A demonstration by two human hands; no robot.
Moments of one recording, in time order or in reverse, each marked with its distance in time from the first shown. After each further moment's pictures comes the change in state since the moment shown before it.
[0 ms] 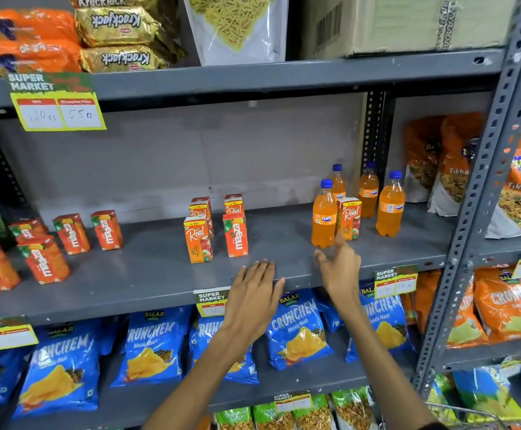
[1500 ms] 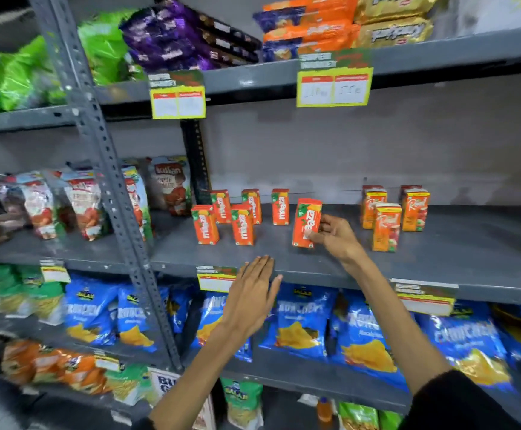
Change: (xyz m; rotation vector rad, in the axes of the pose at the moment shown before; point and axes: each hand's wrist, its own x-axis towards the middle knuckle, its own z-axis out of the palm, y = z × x) left_hand -0.159 -0.309 -0.083 0.082 0.077 -0.258; right_hand -0.106 -0.210 0.267 0.501 -0.728 -0.009
